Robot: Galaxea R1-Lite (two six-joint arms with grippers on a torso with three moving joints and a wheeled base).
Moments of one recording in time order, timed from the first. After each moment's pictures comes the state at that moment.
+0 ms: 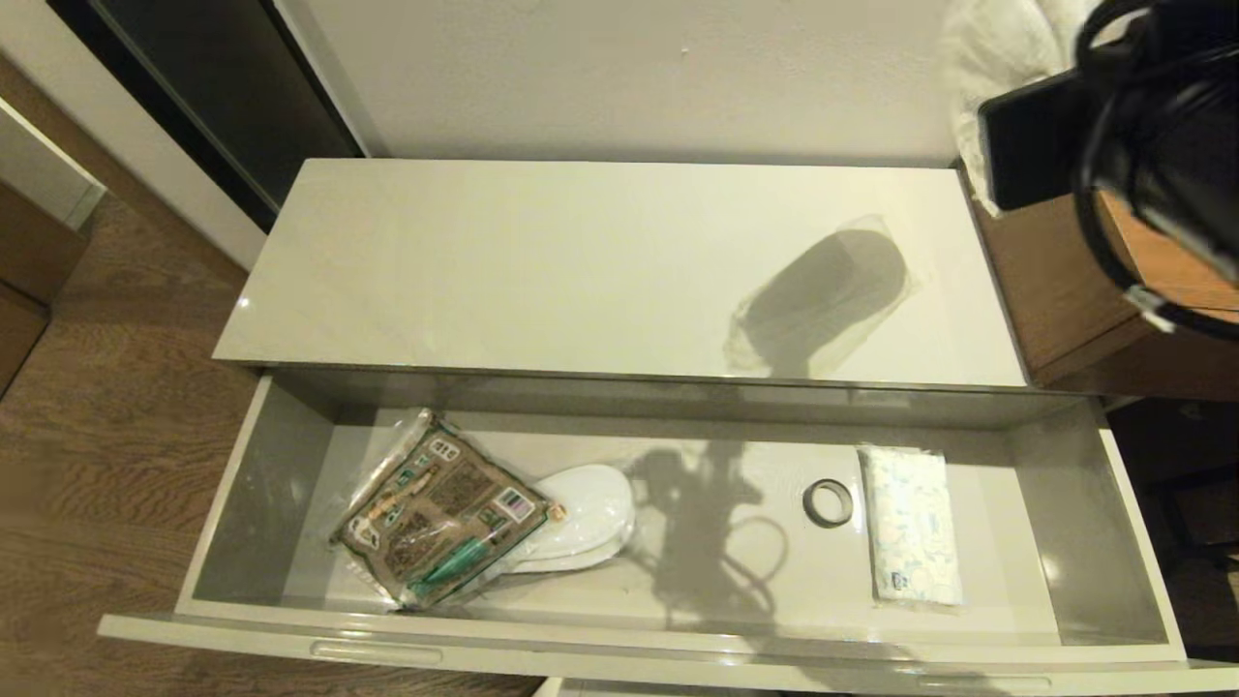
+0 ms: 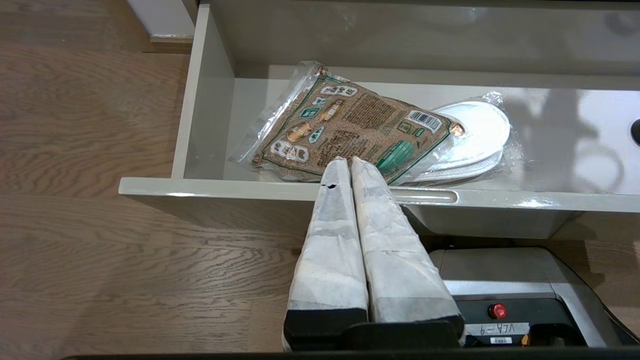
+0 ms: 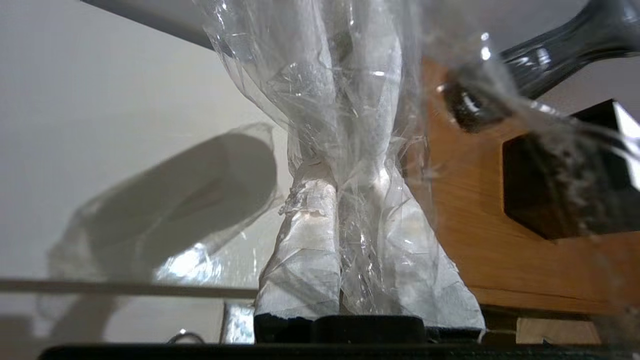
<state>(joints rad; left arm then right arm) 0.00 0.00 0.00 -0.01 -0.01 -0.02 0.84 1.49 -1.22 -0.58 -1.10 -0.75</state>
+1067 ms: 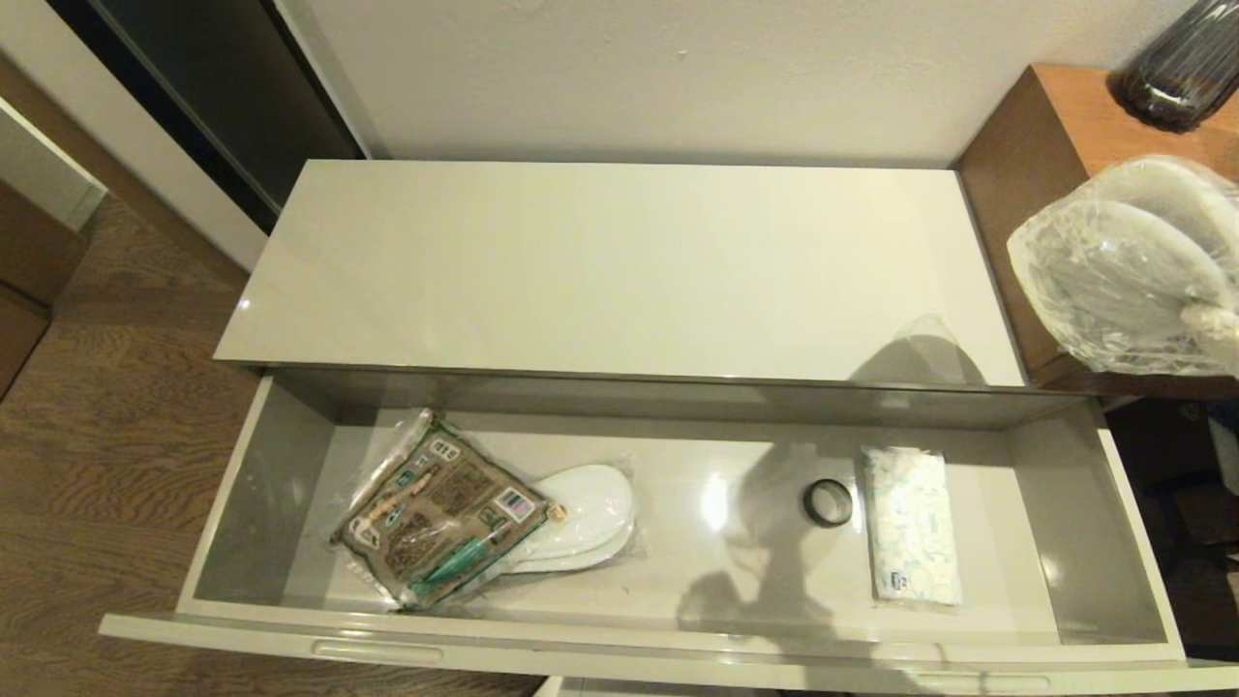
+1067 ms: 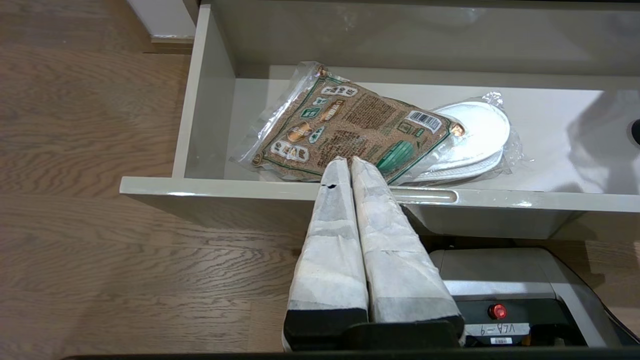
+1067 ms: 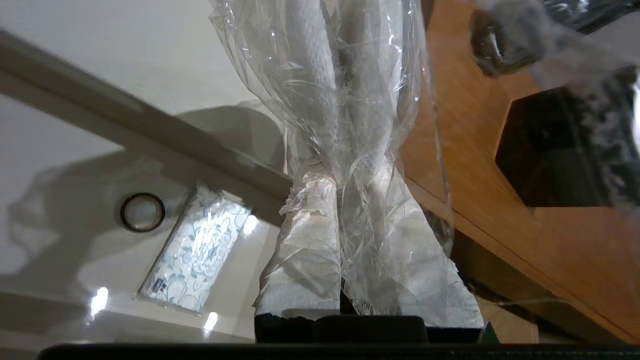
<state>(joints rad) 0.00 0.00 0.00 -0.01 -0.01 -0.02 1.05 1.09 -0.70 -0.42 -1.20 -0.74</state>
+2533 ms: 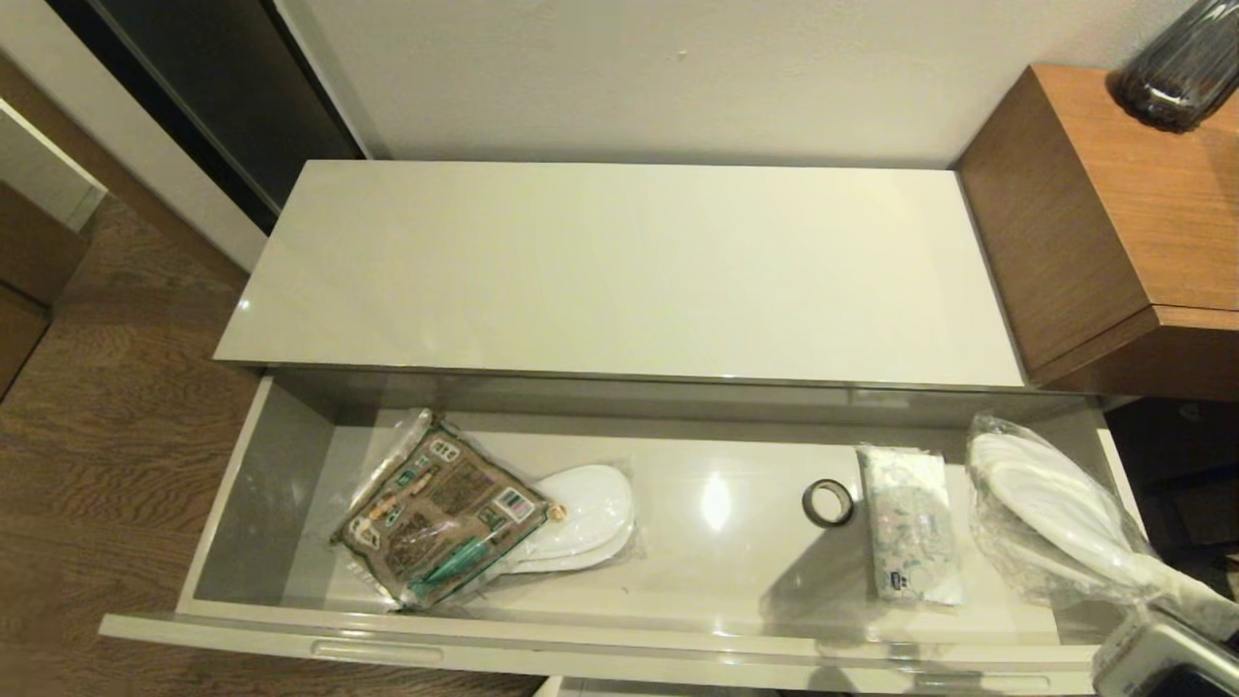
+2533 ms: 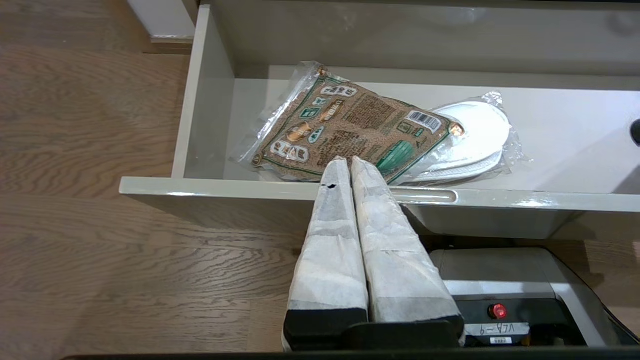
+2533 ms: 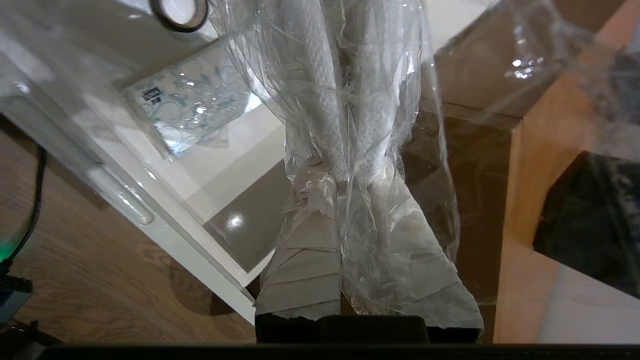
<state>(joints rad) 0.00 0.00 0.00 -0.01 -0.01 -0.02 1.09 1.03 -0.29 -0.18 -1.10 -0.75</state>
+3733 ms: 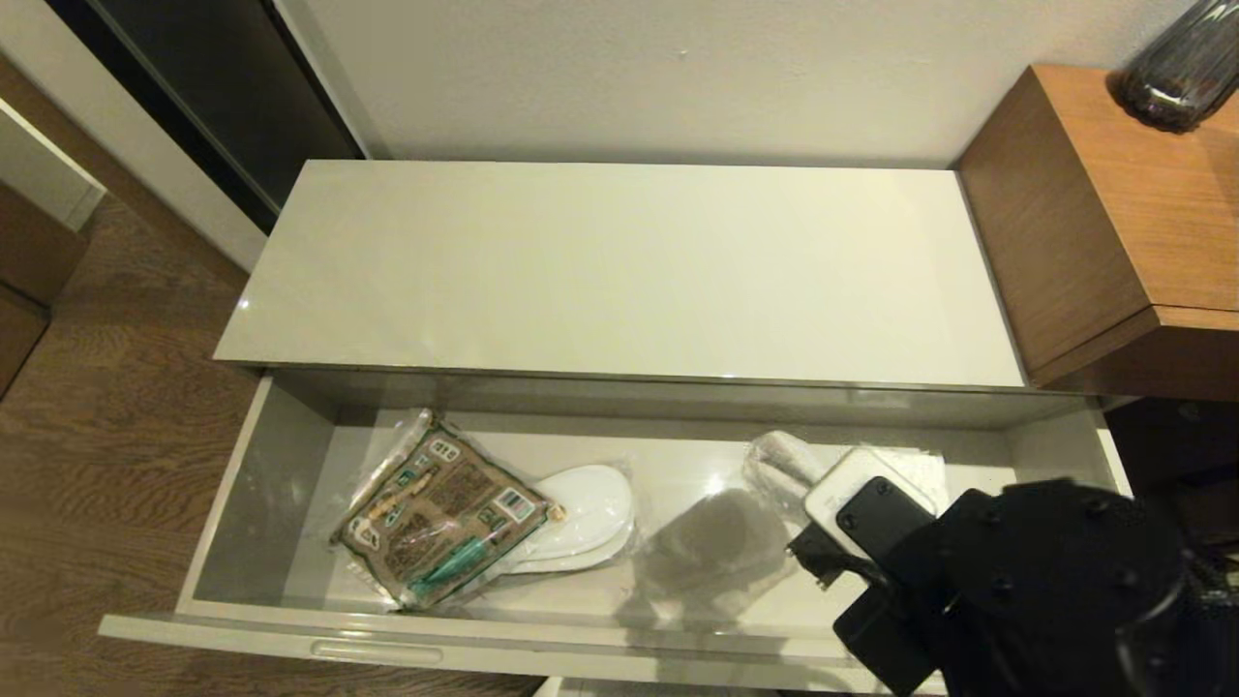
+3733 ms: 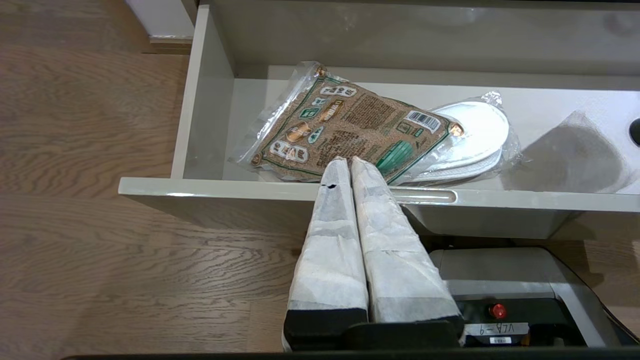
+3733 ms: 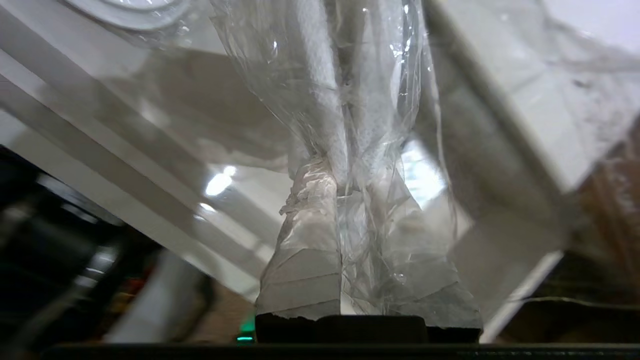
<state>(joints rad) 0.00 0.00 0.00 -0.01 -0.01 -0.02 1.09 1.54 -0.69 -0.19 -0.86 -0.21</state>
